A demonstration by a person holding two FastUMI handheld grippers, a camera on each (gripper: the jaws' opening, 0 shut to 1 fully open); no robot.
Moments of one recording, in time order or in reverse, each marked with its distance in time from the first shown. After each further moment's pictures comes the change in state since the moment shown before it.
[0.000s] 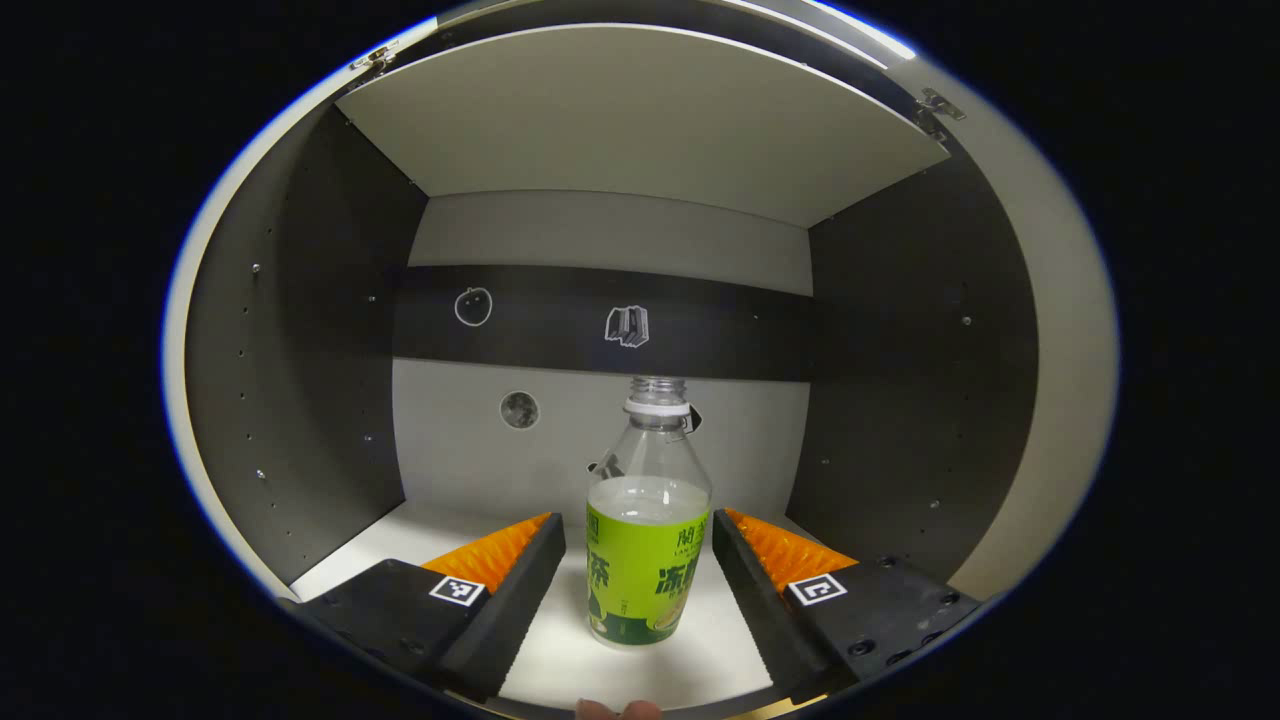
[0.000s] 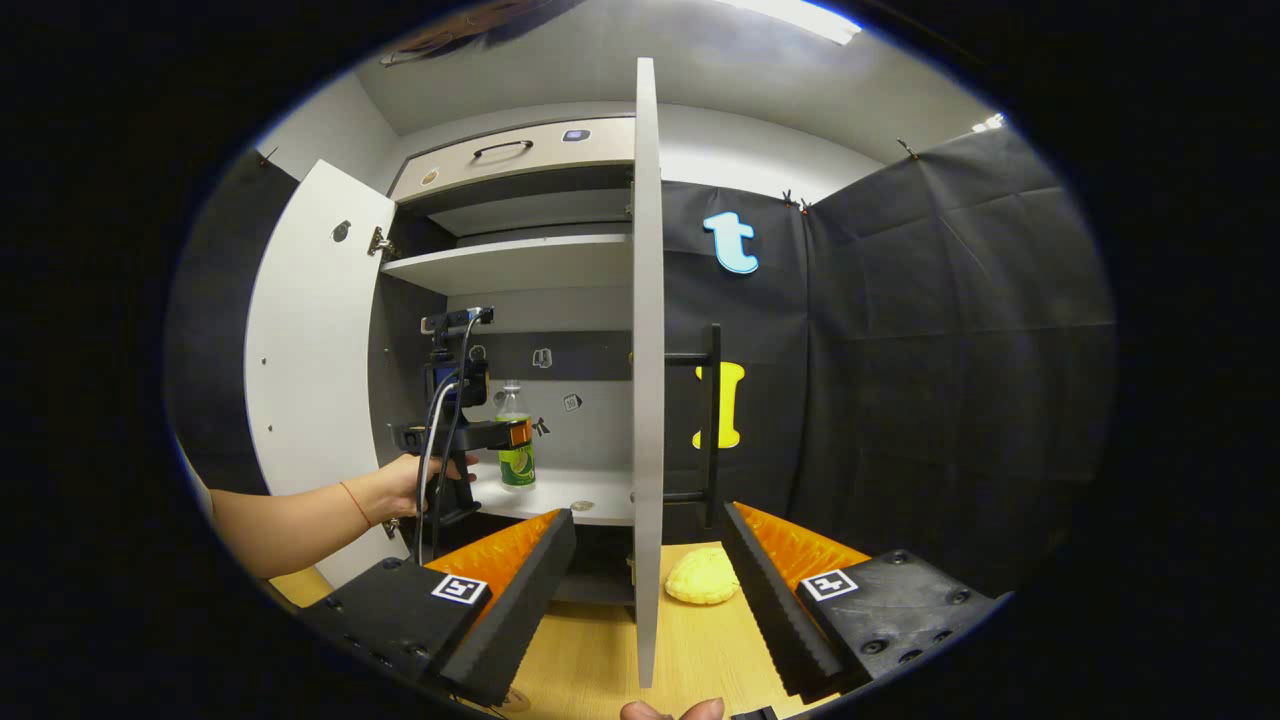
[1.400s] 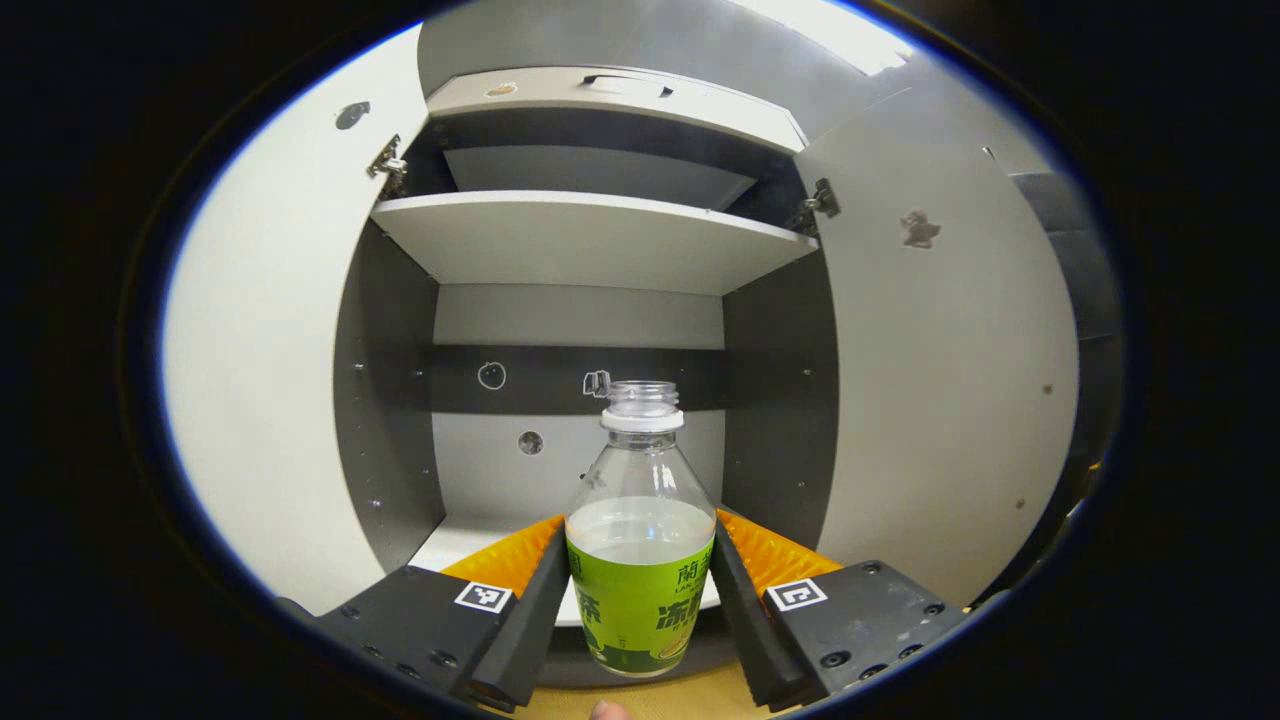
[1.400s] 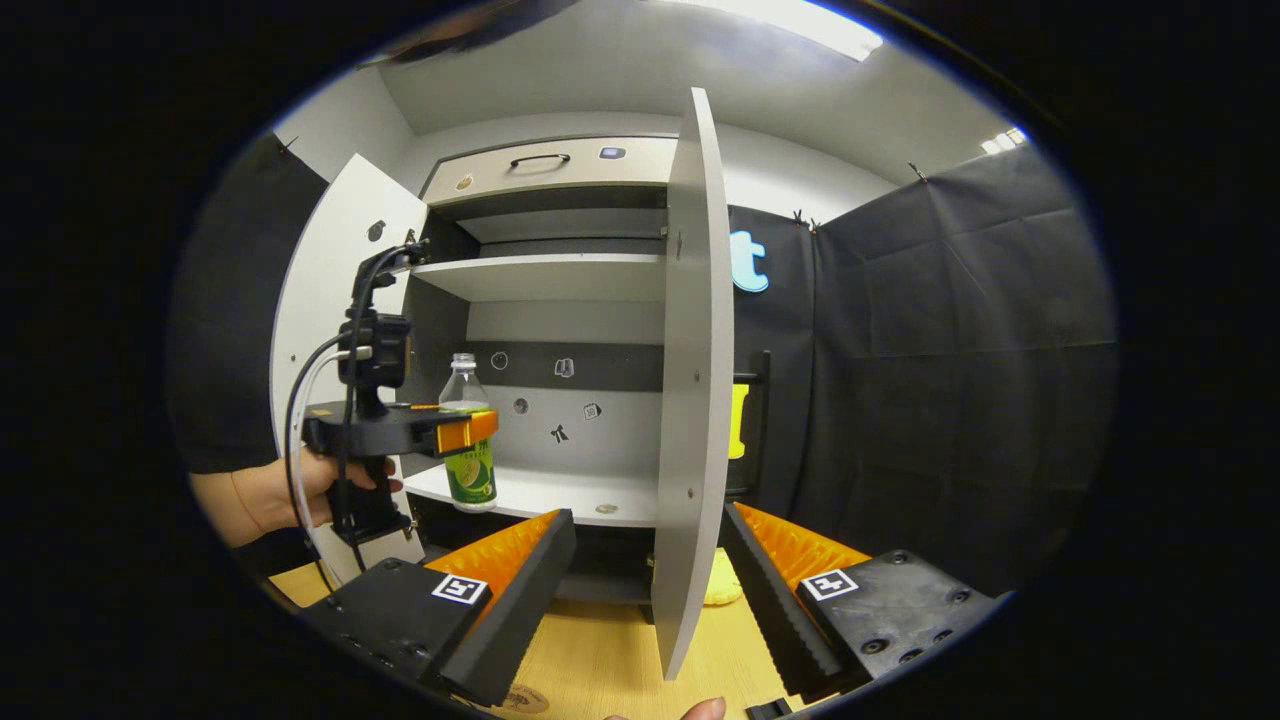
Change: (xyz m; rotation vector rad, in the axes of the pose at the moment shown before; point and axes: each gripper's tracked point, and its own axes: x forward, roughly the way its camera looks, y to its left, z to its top) left arm -0.224 -0.001 0.035 0.064 -0.080 -0.148; right arm -0.039 0.051 0.011 -0.047 -0.050 0.006
